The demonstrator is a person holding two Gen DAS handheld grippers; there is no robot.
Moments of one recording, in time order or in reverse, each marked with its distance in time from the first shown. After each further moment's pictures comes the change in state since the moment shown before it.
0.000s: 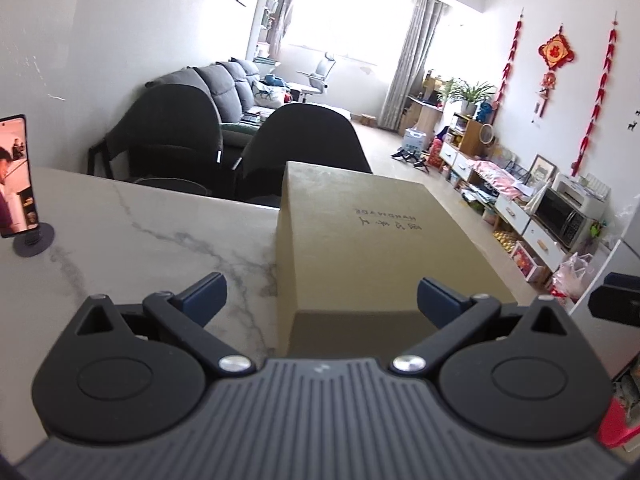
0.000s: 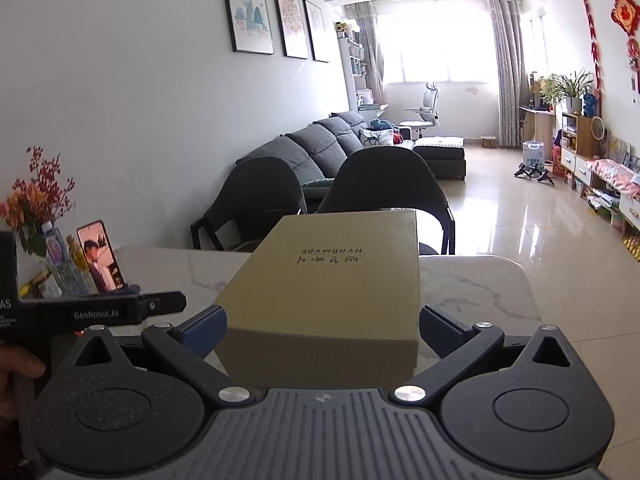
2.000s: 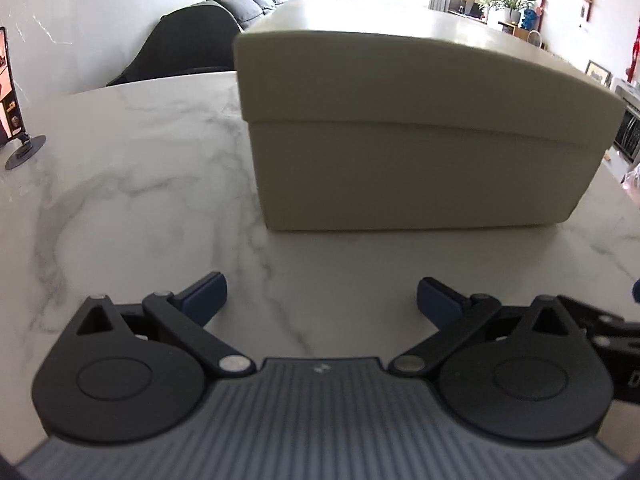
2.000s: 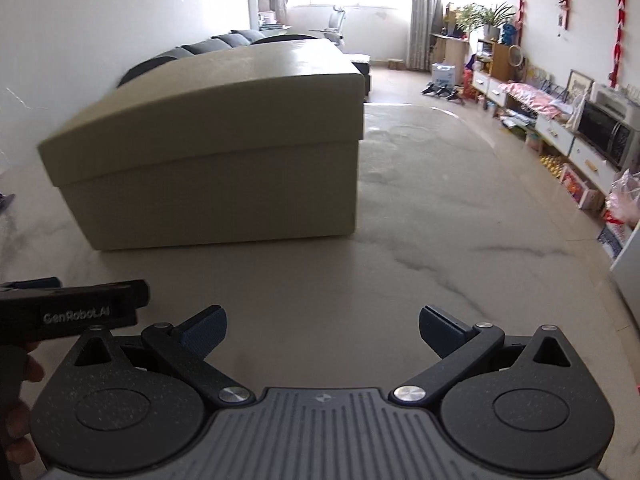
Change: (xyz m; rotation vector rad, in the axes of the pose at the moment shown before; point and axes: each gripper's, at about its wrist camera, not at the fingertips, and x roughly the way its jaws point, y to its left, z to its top) left arm 0.068 -0.042 -0.112 0.097 0.221 0.197; right arm 0.130 -0.005 -0.142 0.071 0.228 -0.341
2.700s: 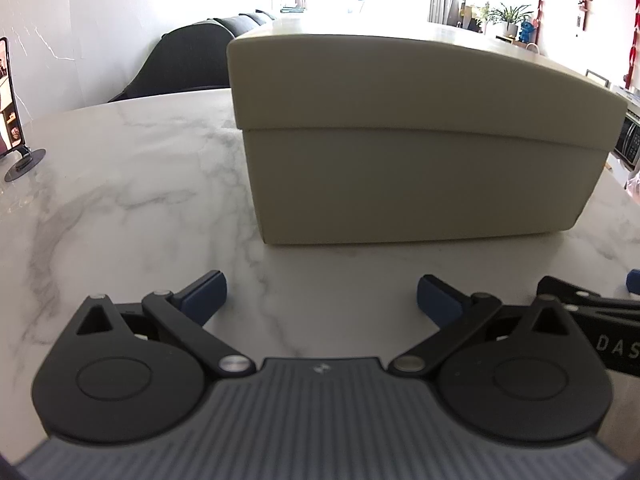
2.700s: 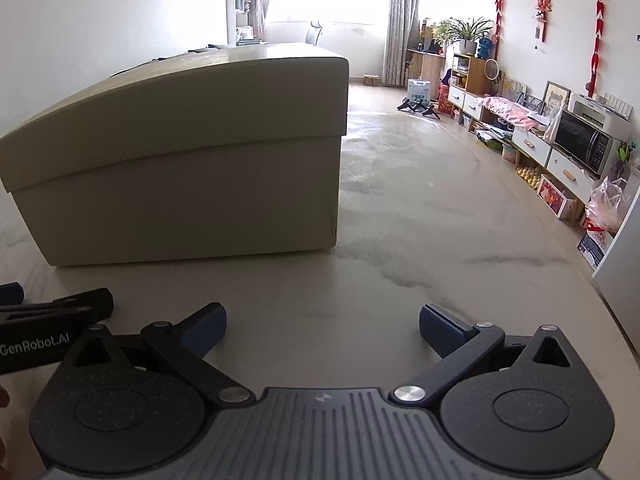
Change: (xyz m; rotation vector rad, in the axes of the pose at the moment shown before) left arm -0.006 0.004 -0.012 0.003 -0.062 0.002; right arm 0.021 0.004 -0.010 0.023 -0.059 -0.061
